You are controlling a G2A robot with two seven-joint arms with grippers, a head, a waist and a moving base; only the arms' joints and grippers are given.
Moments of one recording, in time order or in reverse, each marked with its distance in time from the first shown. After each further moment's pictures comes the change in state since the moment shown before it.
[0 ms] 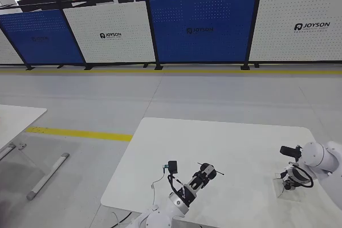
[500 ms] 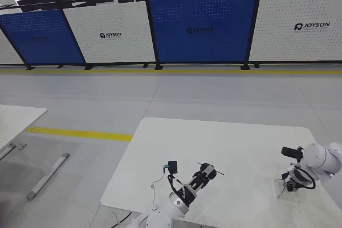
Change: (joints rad) left arm 0.000 0.000 0.000 0.000 0.000 0.000 0.000; right arm -0.001 0.014 -0.011 -0.008 0.004 0.000 0.000
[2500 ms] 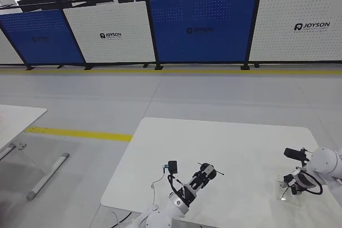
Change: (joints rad) left arm 0.000 0.000 0.000 0.000 0.000 0.000 0.000; right arm -0.089 0.074 0.094 -0.146 0.022 0.000 0.000
